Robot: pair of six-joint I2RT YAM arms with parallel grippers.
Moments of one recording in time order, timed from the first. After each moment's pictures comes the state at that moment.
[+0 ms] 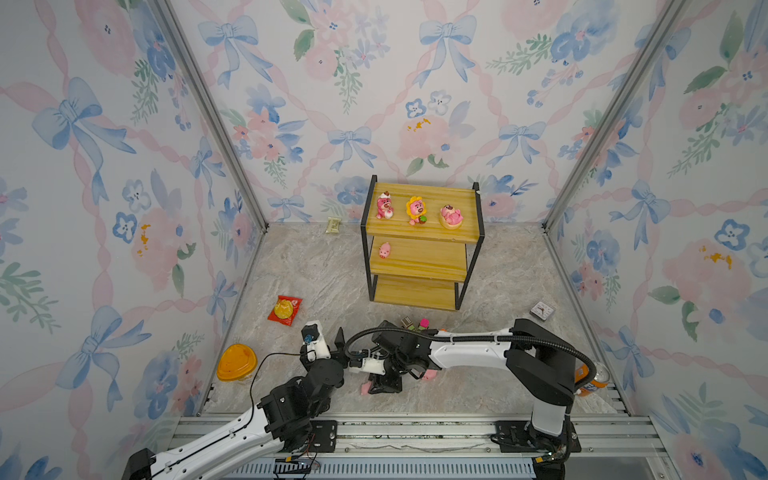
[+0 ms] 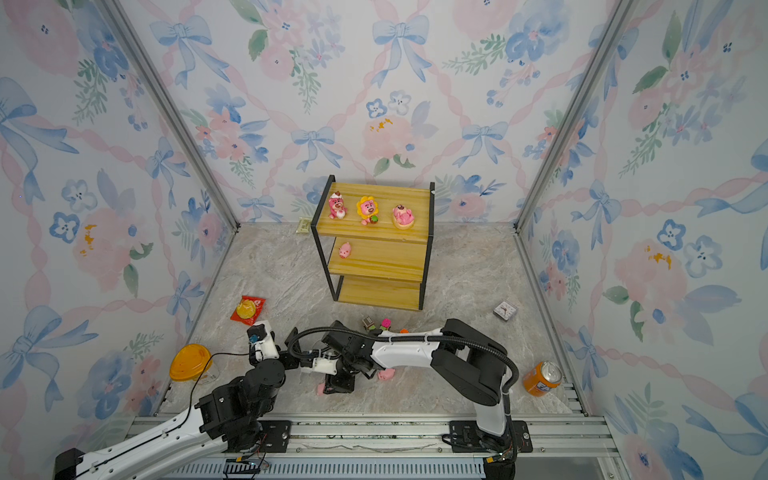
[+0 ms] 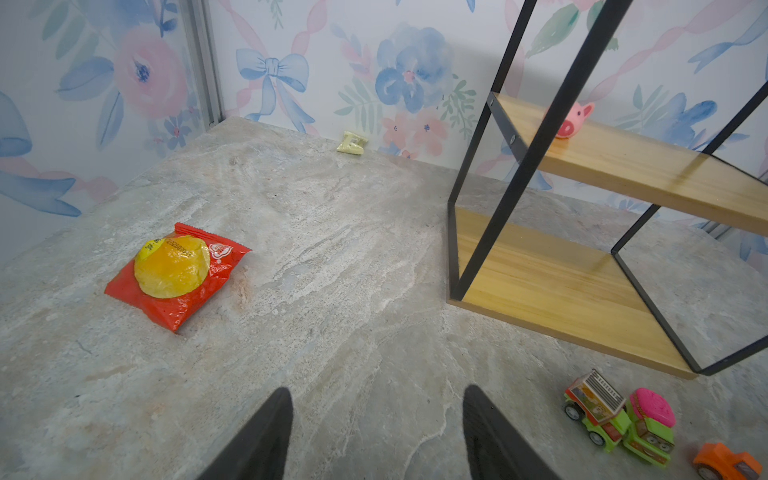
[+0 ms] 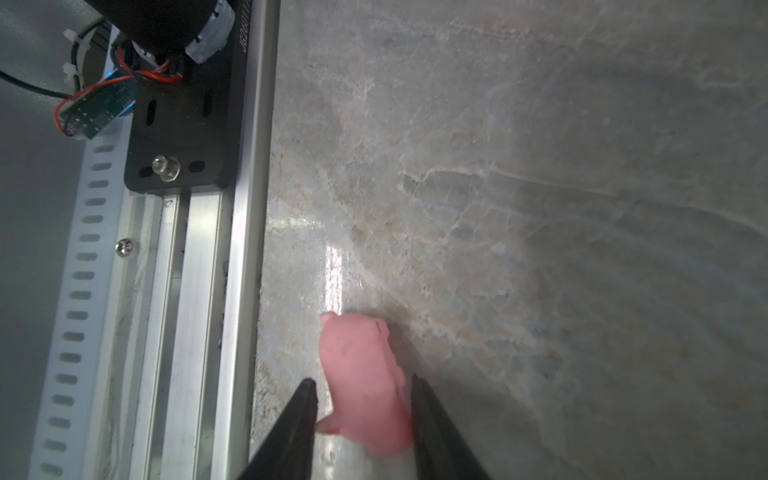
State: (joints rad) left arm -1.00 0.39 0.17 -0.23 -0.98 -0.60; right arm 1.14 1.89 1.13 -0.28 -0.43 -0.26
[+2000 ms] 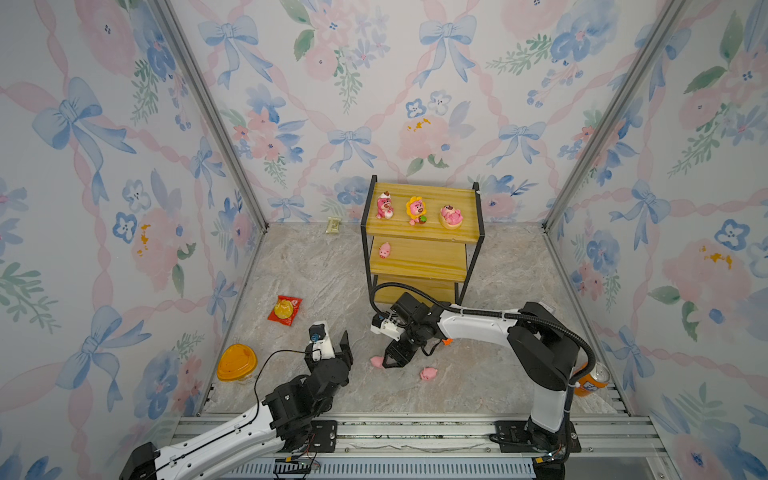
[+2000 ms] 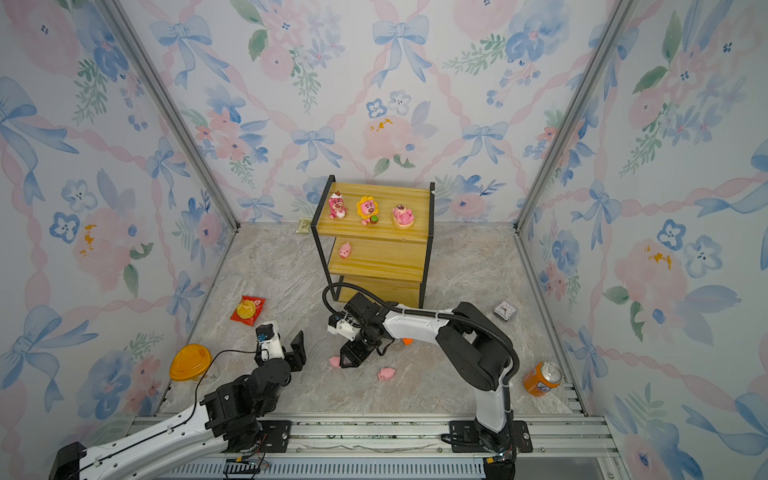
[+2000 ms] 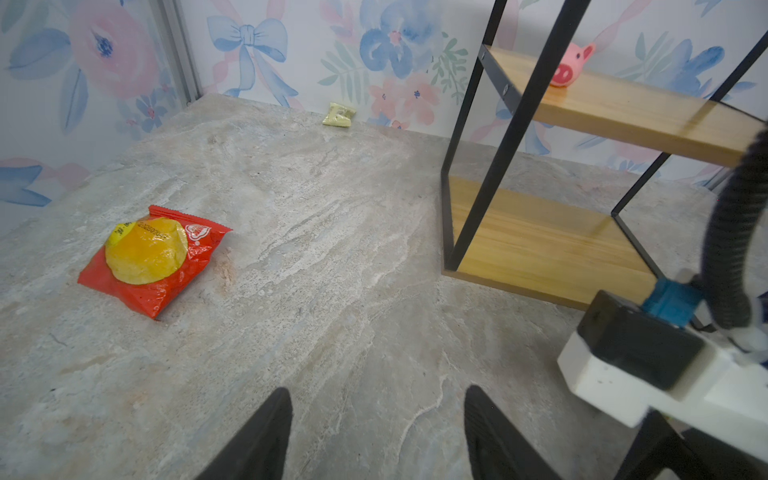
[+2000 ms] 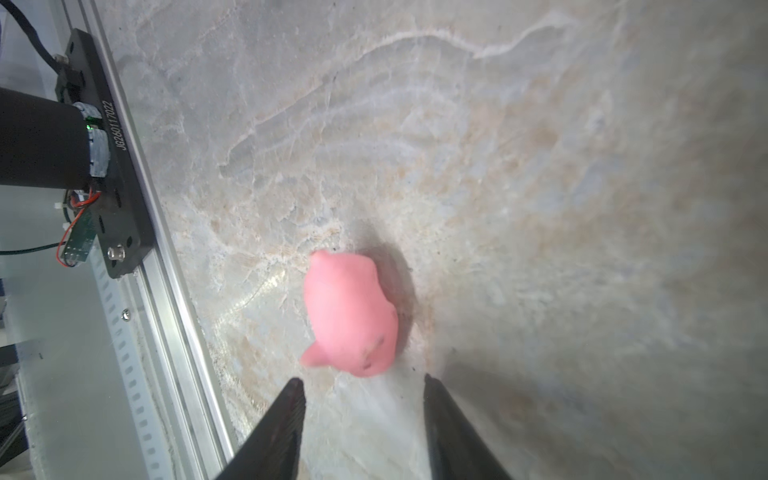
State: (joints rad) left arm -1.00 0.47 0.17 -0.23 -0.92 -0.61; right arm 0.93 1.89 1.20 -0.49 -0.48 0.02
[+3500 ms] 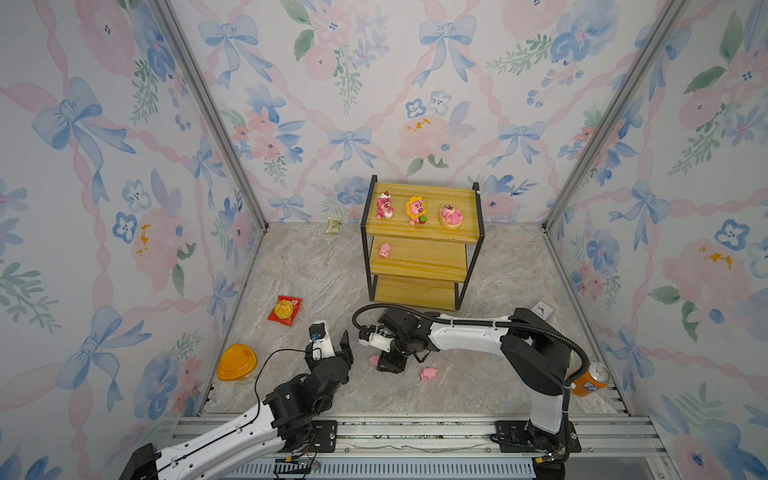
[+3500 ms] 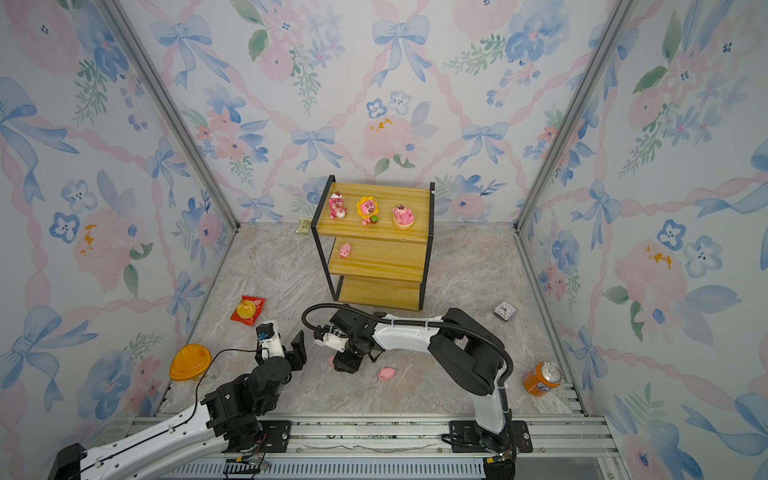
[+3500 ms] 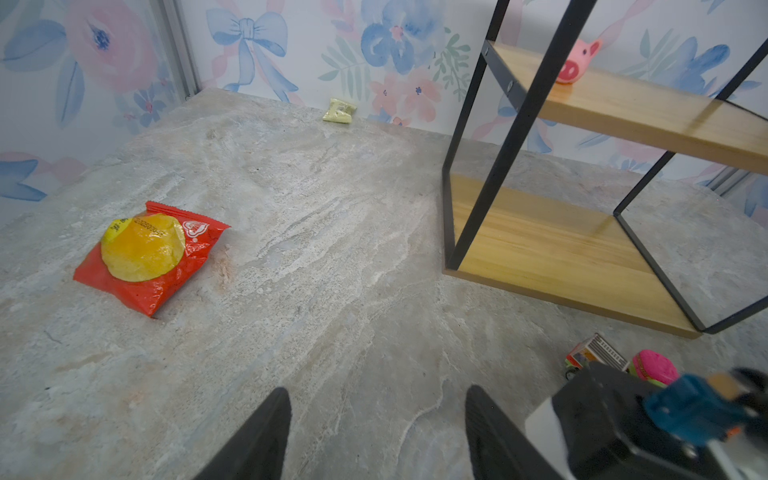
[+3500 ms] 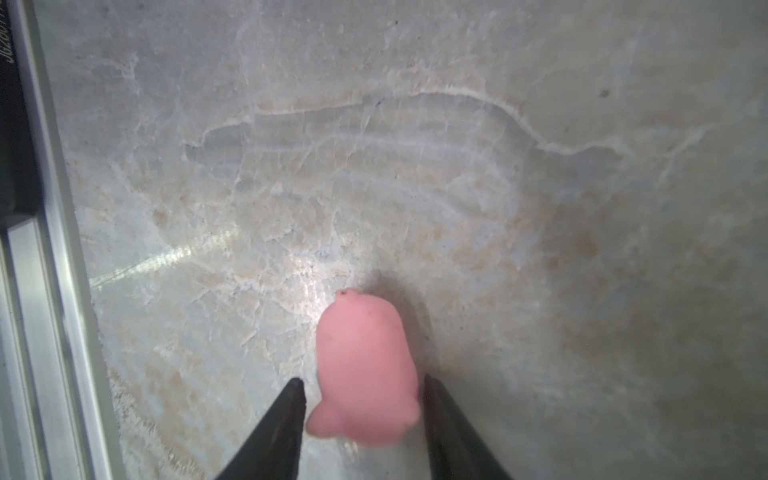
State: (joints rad) left arm -0.97 0.47 0.17 -0.21 -0.90 -0.61; right arm 1.04 1.94 1.22 -0.41 -0.29 -0.17
